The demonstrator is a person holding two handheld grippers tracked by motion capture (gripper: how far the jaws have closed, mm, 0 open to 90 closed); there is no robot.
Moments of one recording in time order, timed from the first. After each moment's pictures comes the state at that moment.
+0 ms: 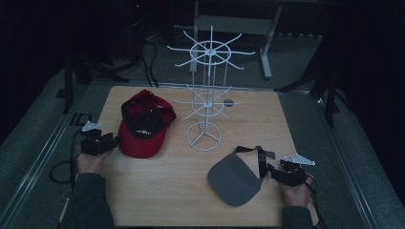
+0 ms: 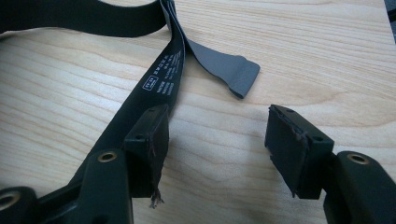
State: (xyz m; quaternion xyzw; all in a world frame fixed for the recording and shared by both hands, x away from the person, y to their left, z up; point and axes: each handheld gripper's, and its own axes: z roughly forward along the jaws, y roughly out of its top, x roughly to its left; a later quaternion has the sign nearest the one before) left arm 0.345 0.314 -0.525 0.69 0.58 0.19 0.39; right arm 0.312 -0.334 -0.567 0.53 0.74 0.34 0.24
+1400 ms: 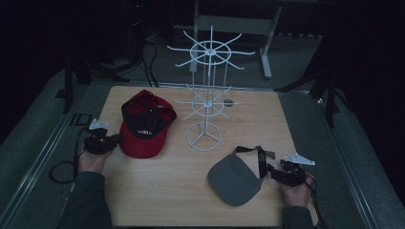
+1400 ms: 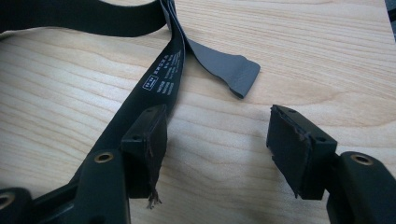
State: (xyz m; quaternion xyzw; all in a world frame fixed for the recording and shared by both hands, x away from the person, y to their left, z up) left arm 0.346 0.304 -0.510 0.72 0.56 0.19 0.35; right arm 0.312 -0.333 -0.567 0.53 0.74 0.33 0.24
